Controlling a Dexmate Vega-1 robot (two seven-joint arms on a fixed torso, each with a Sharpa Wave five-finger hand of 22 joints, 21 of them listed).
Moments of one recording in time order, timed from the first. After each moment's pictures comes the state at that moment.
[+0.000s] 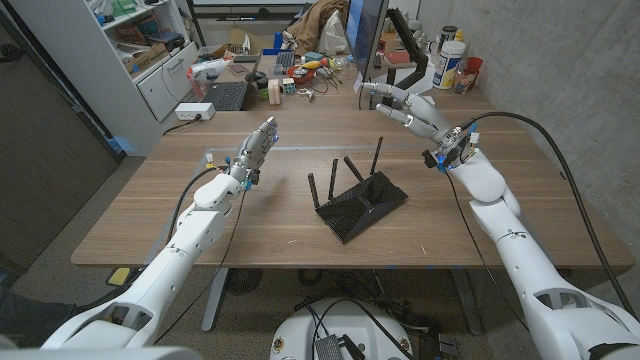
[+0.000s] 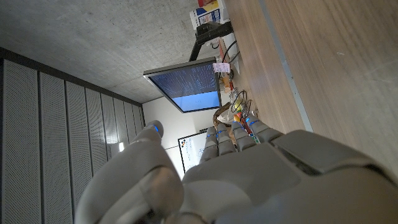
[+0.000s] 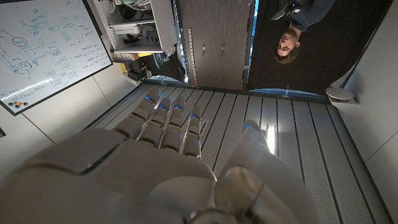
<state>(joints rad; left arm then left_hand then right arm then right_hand) 0.86 0.40 0.21 -1.36 -0.50 -0.15 -0.14 0.42 0.00 0.36 0.06 0.27 0.06 0.02 0.20 0.18 0.04 -0.04 0.21 0.19 0.00 -0.01 0.19 0.18 -0.01 -0.01 0.21 0.17 -0.81 -0.29 -0.03 -1.33 -0.24 1.11 0.30 0.25 0.02 0.27 -0.09 0.20 0.34 -0.07 0.21 0.19 0.37 -0.01 0.24 0.19 0.28 -0.04 0.20 0.19 0.23 -0.04 0.40 0.17</state>
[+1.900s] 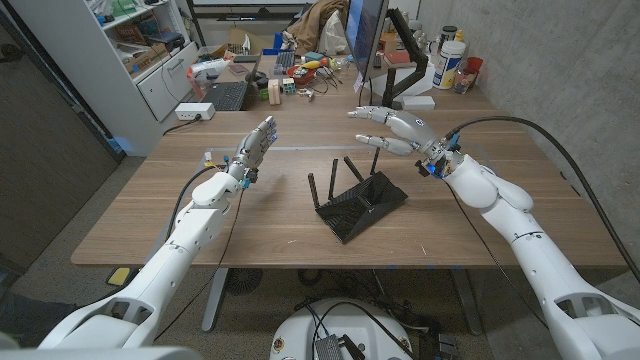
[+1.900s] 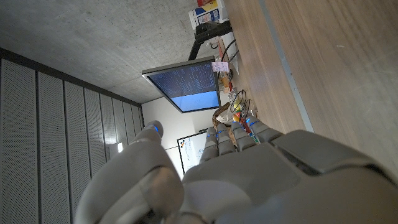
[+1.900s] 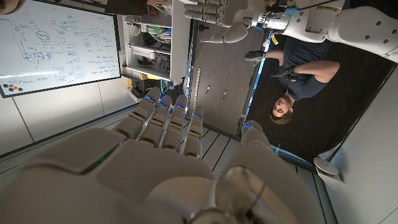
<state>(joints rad) 0.84 0.41 0.21 -1.32 -0.50 -0.15 -0.16 0.42 0.00 0.36 0.06 0.26 0.06 0.02 0.20 0.18 0.04 -0.04 0.21 0.19 0.00 -0.01 0.19 0.18 -0.01 -0.01 0.20 0.17 -0.84 -0.40 -0.09 -1.43 -0.74 1.00 -0.07 0.25 0.02 0.27 -0.09 0.21 0.37 -0.10 0.21 0.19 0.40 -0.03 0.24 0.19 0.31 -0.04 0.20 0.19 0.24 -0.04 0.37 0.17</state>
